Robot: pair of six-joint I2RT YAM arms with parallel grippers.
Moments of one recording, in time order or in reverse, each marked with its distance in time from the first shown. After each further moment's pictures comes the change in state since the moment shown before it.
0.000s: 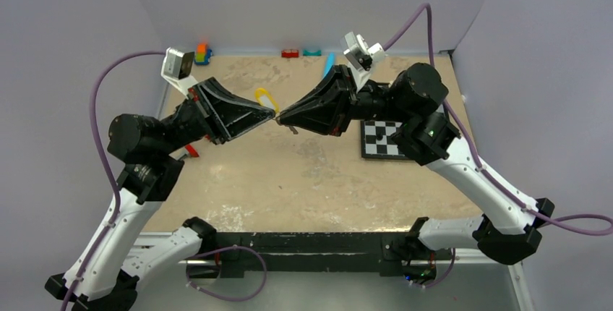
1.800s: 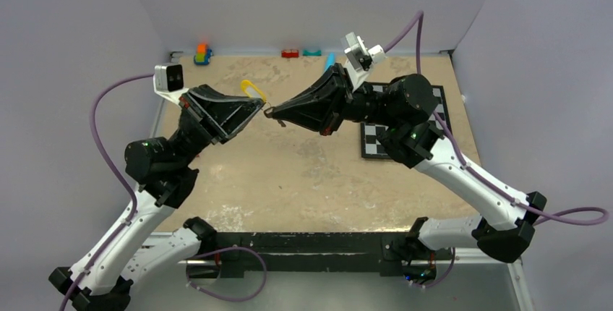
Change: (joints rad) left arm -0.065 -0.066 -0.268 0.414 -0.312 -0.200; right arm 0.027 0.011 -0.111 0.264 0.072 0.110
